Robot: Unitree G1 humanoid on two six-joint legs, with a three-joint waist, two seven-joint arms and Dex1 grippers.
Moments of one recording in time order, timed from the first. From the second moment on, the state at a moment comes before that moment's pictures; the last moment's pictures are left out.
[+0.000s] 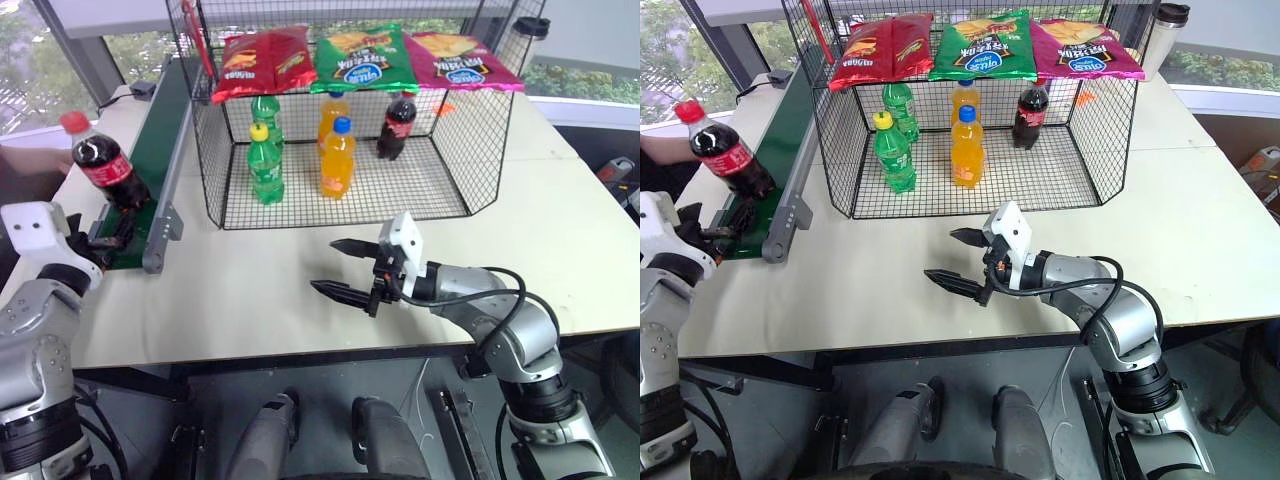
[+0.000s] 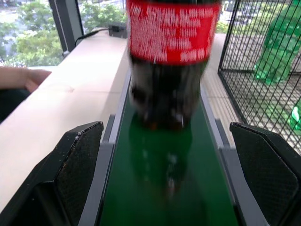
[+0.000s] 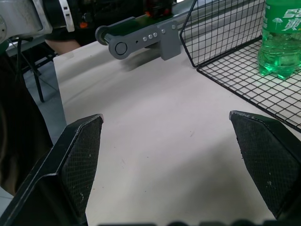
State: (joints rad) left arm -0.17 0.52 0.58 -0.24 -0.47 0.59 -0.25; right arm -0.36 -0.45 0.13 -0.40 0.54 0.69 0.76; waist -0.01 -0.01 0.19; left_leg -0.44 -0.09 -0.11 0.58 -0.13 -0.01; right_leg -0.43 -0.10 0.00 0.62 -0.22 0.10
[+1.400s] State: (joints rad) left arm -0.42 0.60 -0.03 -0.22 -0.49 0.55 -0.70; right arm -0.47 -0.46 0.02 -0.41 0.66 0.76 0.71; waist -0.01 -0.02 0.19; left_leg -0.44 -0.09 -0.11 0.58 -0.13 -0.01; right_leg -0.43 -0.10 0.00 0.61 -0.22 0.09
